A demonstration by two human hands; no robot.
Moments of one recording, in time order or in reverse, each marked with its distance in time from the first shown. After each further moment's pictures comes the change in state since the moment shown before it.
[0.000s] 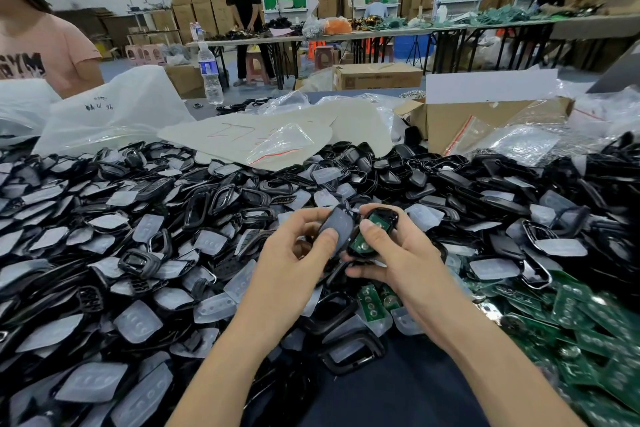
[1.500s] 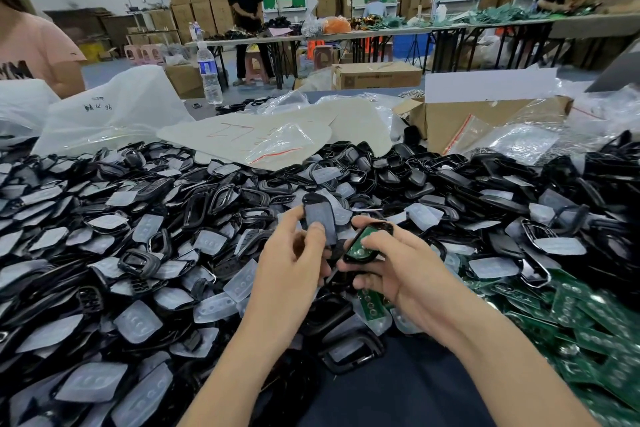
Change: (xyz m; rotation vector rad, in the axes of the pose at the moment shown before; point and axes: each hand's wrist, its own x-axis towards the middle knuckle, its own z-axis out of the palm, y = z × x) left_hand -0.001 0.000 0.010 0.001 0.125 -0.046; right_hand 0.002 -0.005 0.002 0.139 0.011 0.253
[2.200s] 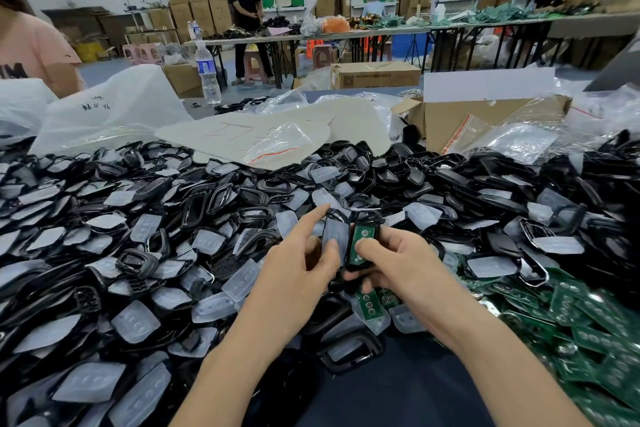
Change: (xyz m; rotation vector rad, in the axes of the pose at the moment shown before) left_hand 0.000 -0.013 -0.006 0.274 -0.168 0.120; right_hand -0.007 -0.003 -0.002 -0.313 -0.004 -0.098
